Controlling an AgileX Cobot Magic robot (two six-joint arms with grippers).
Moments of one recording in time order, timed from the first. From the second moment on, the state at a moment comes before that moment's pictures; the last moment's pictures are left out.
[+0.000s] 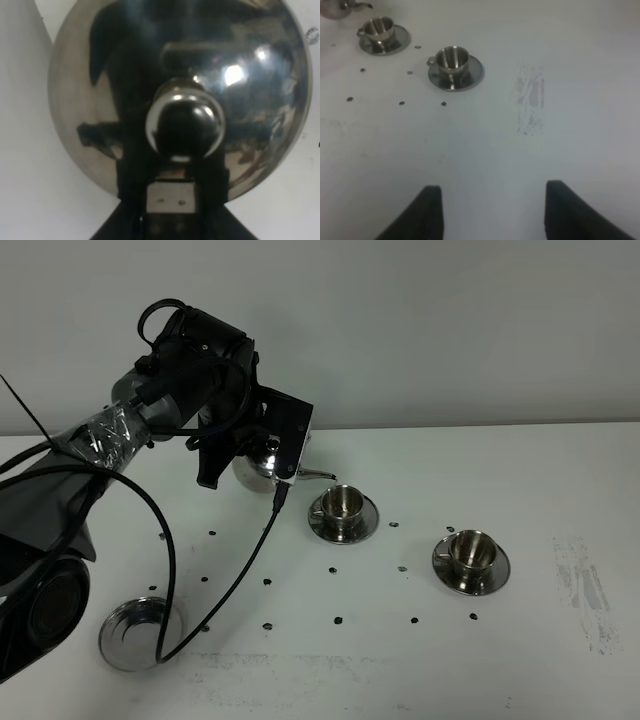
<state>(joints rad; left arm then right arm) -0.40 2.43 -2.29 0.31 0.98 1.34 0.10 -0.01 -0.52 0.09 1.11 -0.05</state>
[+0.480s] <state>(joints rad) -0.42 2.43 -2.29 0.33 0.97 1.39 0.10 -0.01 -0.52 0.09 1.11 -0.05</state>
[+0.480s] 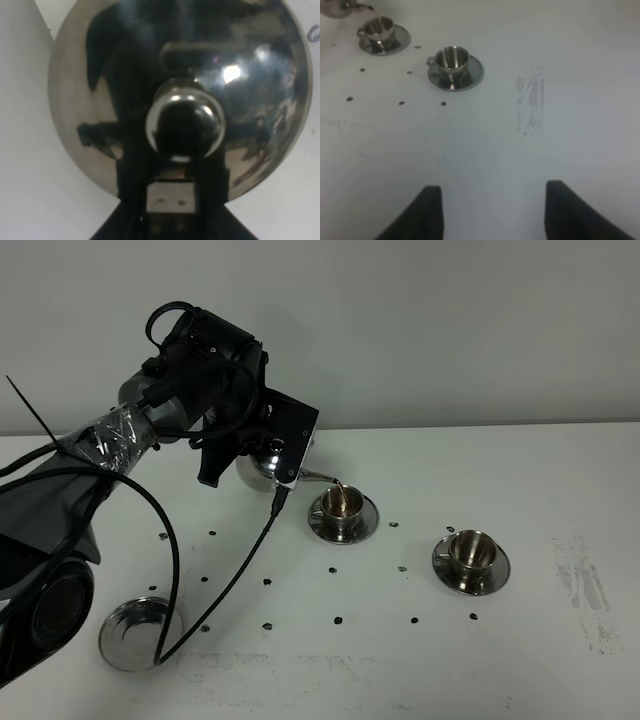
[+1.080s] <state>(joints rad) -0.43 2.43 -2.29 0.36 0.96 1.44 0.10 -0.01 -0.52 0.09 1.11 -0.05</state>
